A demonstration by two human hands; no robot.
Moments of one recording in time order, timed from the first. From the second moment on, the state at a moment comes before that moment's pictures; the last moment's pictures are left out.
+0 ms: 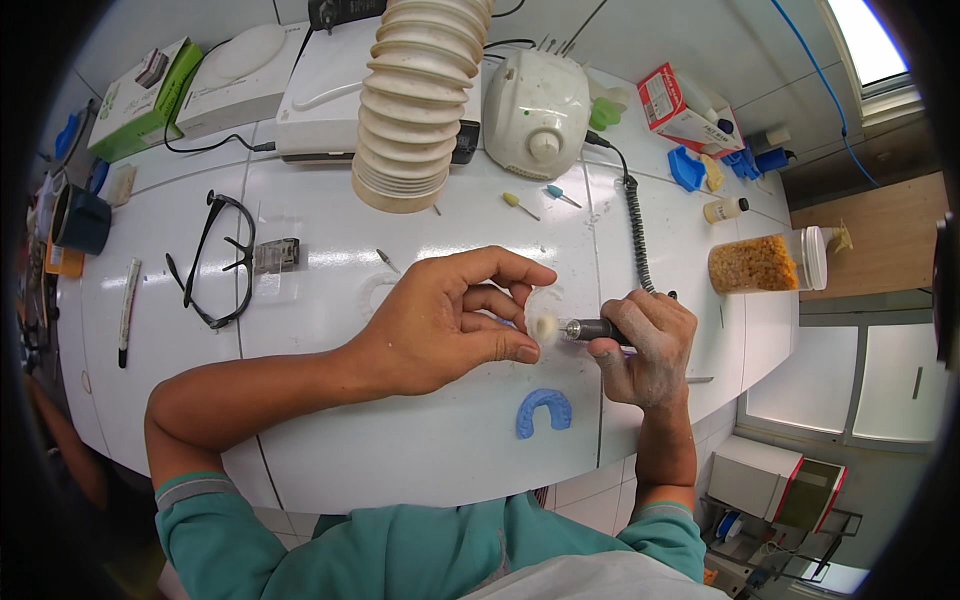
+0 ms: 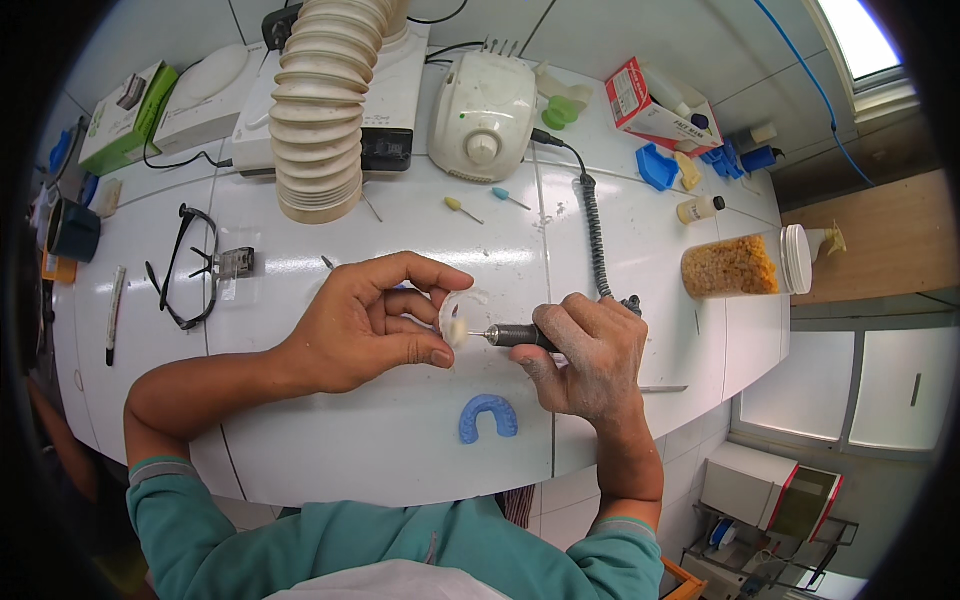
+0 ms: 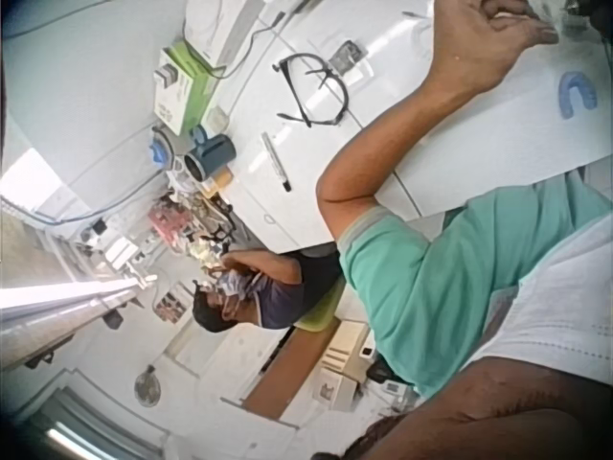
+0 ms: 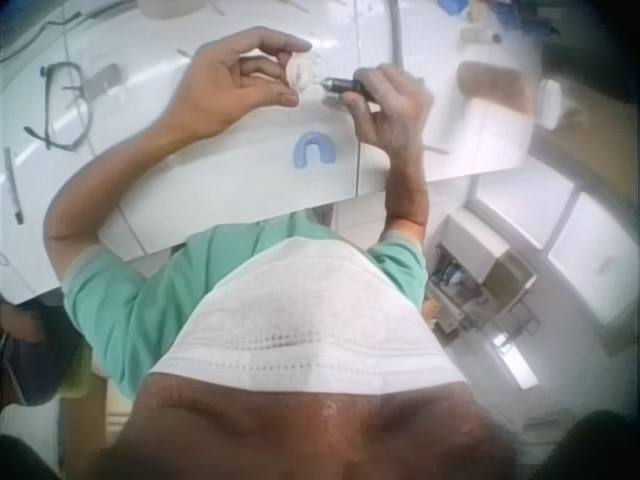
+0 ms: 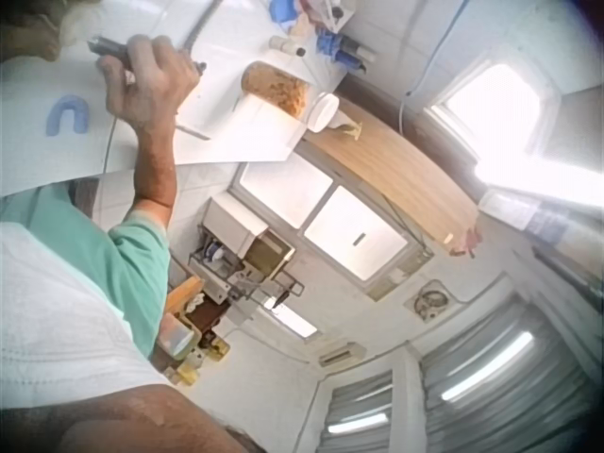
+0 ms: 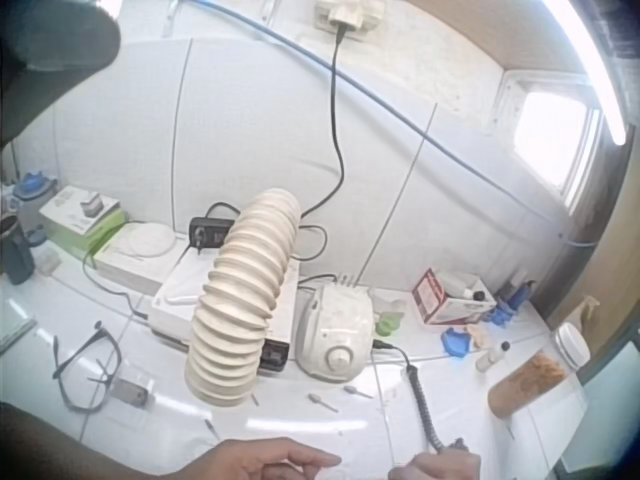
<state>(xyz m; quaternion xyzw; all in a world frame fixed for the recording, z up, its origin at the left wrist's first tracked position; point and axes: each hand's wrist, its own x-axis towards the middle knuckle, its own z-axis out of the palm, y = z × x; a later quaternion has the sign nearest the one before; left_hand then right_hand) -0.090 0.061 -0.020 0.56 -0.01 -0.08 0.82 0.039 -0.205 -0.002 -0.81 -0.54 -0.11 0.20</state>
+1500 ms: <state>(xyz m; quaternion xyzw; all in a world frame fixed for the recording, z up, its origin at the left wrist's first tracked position) -0.093 0.060 -0.016 0.57 -0.03 -0.12 0.81 0.044 -0.206 -0.002 -0.80 -0.54 -0.14 0.21</state>
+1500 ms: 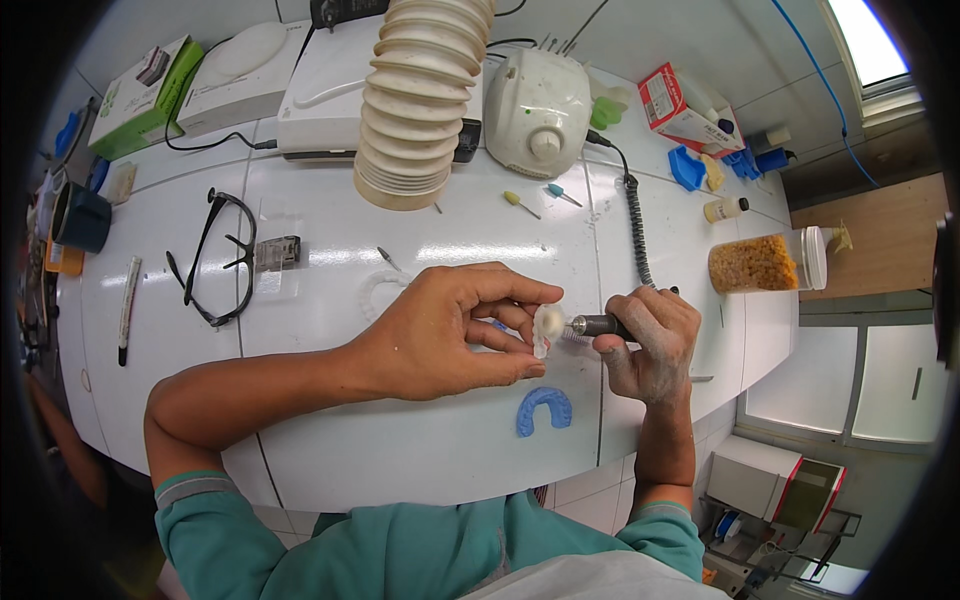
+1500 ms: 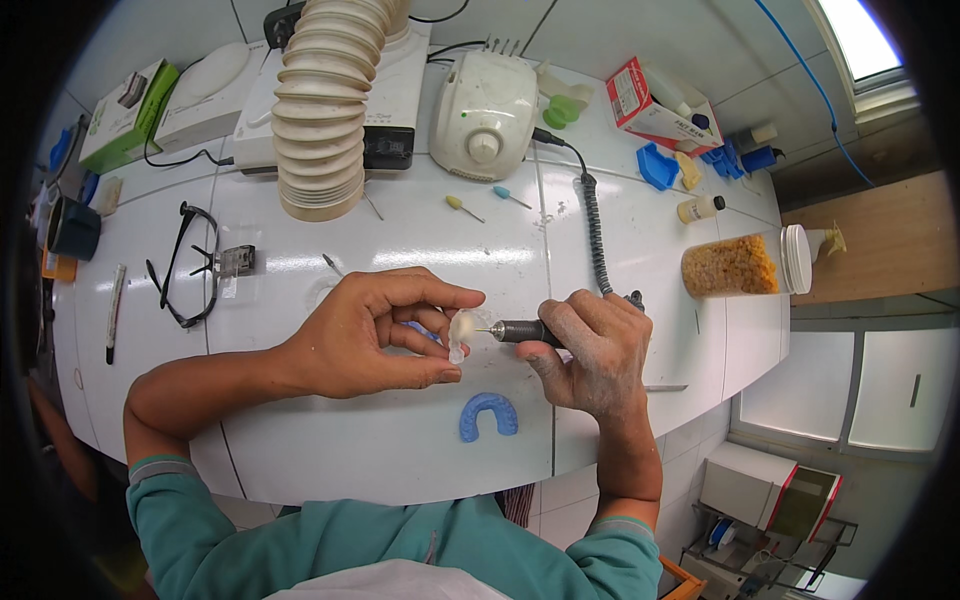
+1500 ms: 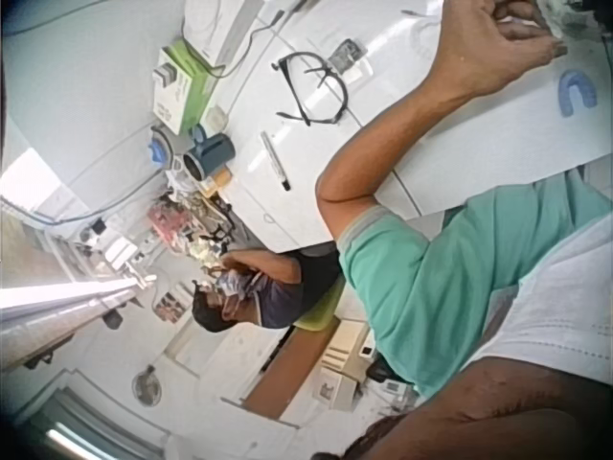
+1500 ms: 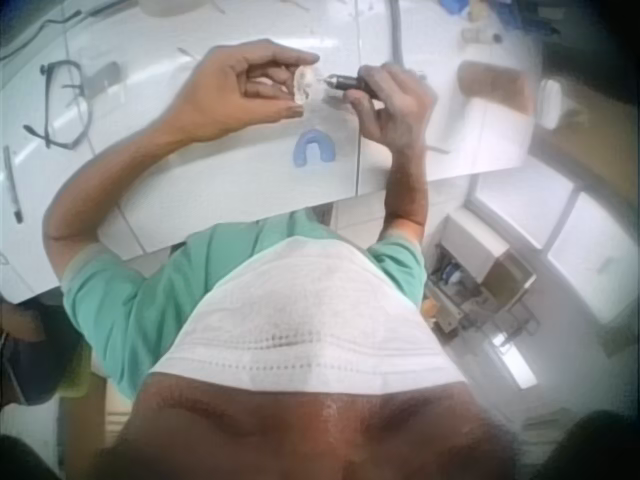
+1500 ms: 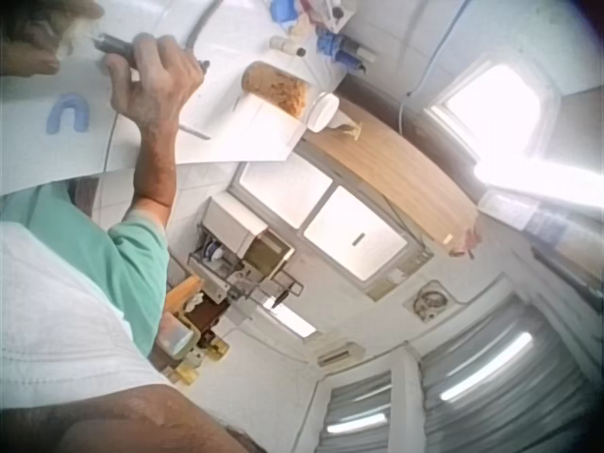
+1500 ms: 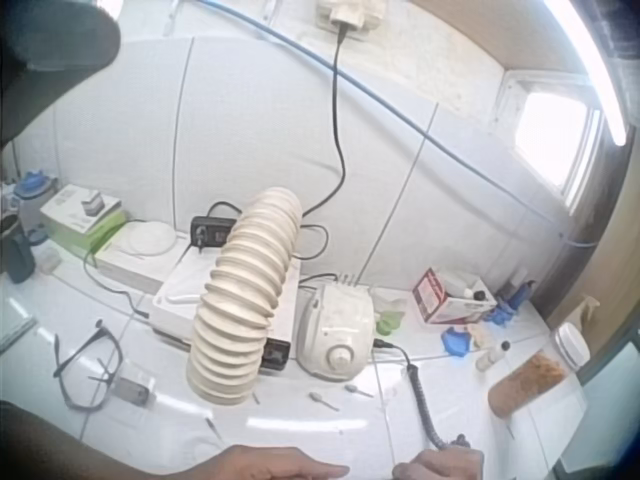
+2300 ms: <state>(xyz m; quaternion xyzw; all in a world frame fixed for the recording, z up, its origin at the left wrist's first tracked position) -0.095 0.059 -0.020 0.59 -0.05 -0.11 0.80 0.044 -0.206 -0.003 -0.81 -0.54 -0.14 0.21</state>
